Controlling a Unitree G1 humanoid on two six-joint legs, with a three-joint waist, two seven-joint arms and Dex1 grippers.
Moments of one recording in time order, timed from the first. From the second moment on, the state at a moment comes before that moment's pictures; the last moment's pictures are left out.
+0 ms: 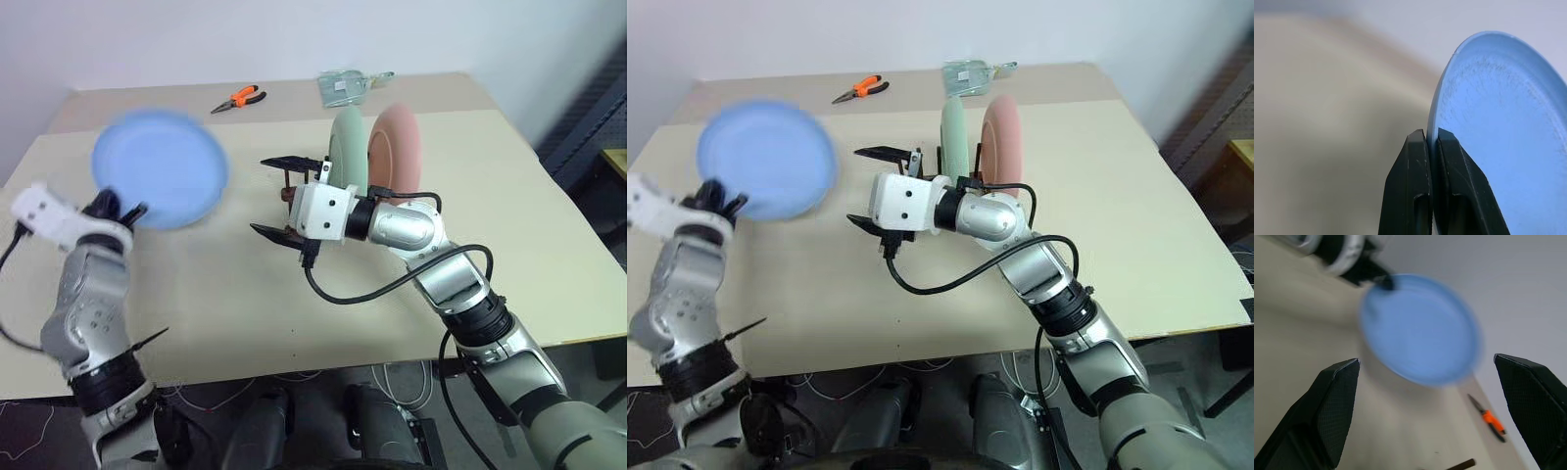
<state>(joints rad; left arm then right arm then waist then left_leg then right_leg) -0.46 0.27 0.51 -0.28 -0.64 0.63 0.14 -0.75 -0.35 0.43 -0.12 -0.12 0.03 0.68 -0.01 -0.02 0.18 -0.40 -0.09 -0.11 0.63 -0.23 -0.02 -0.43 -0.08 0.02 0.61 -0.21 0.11</state>
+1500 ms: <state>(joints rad) -0.03 0.41 0.09 -0.17 -0.14 0.12 -0.15 -0.65 0.11 0.09 -0.22 0.54 0.54 0.43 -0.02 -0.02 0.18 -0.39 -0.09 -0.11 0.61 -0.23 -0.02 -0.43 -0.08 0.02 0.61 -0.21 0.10</state>
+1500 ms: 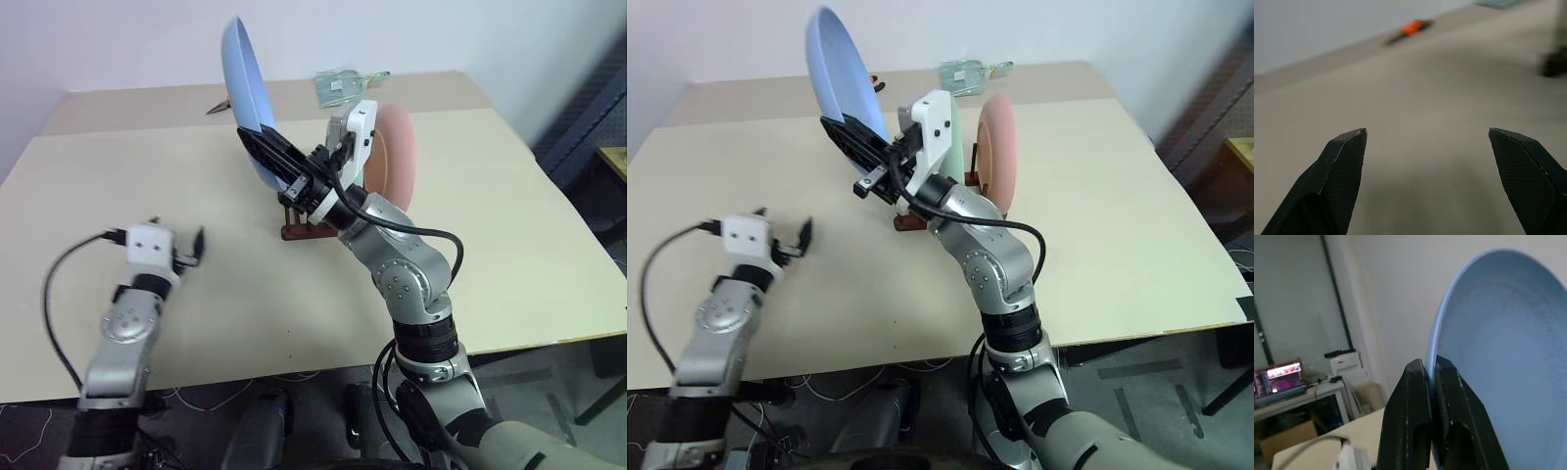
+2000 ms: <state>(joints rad) 0.02 0.35 0.05 -0.24 -0.15 0.10 -0.29 -0.68 0.12 -0.03 -0.12 0.65 0.67 0.28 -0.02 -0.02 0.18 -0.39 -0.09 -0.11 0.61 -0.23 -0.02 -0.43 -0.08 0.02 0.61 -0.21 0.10</state>
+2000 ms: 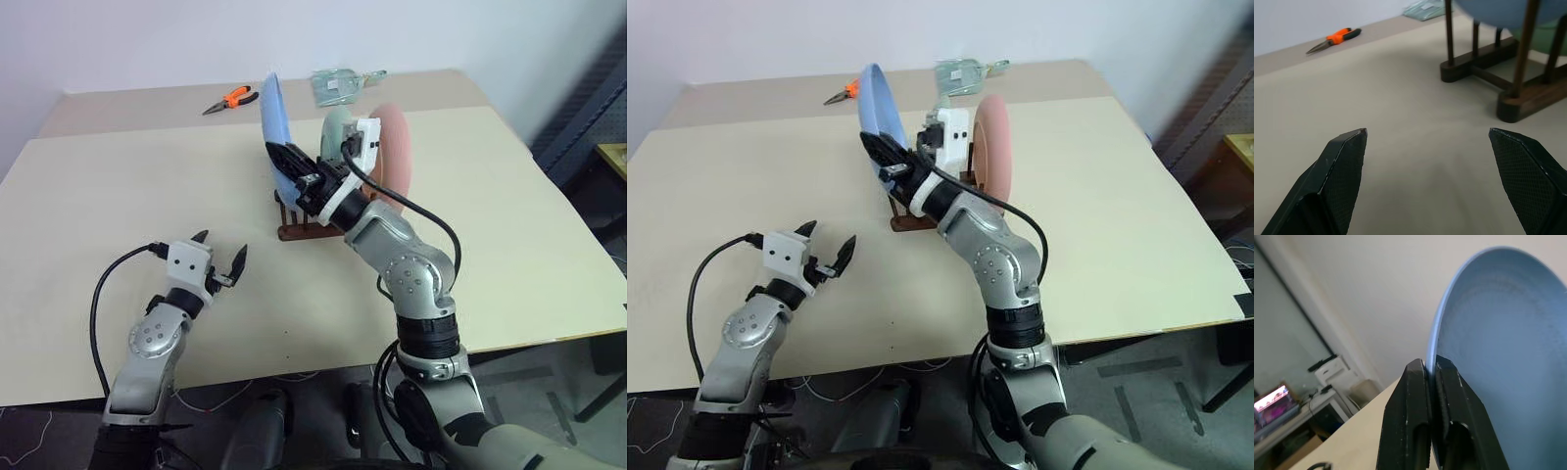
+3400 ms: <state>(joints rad) -0.05 0.31 0.01 -0.09 -0.05 0.08 -0.30 -0.28 -0.57 -0.12 0.10 0.11 0.16 0.48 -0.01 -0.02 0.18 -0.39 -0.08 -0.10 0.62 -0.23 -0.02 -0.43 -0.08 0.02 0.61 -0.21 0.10</state>
